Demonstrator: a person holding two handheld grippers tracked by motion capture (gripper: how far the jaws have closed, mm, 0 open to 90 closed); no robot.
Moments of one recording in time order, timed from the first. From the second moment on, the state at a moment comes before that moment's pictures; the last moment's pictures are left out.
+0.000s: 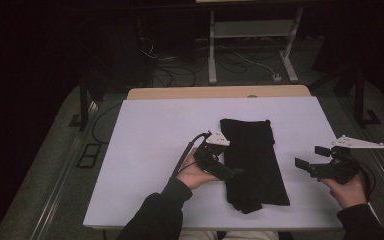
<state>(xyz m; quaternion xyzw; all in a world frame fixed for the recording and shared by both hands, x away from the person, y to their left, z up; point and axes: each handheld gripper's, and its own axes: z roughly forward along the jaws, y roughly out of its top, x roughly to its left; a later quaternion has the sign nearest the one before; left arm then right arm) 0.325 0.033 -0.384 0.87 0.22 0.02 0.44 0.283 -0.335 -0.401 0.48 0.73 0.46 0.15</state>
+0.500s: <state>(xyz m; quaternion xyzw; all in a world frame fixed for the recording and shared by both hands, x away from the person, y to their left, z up) 0.327 0.068 -0.386 0.86 0.25 0.03 0.45 0.274 -0.330 -0.404 0.47 0.74 0.46 0.14</state>
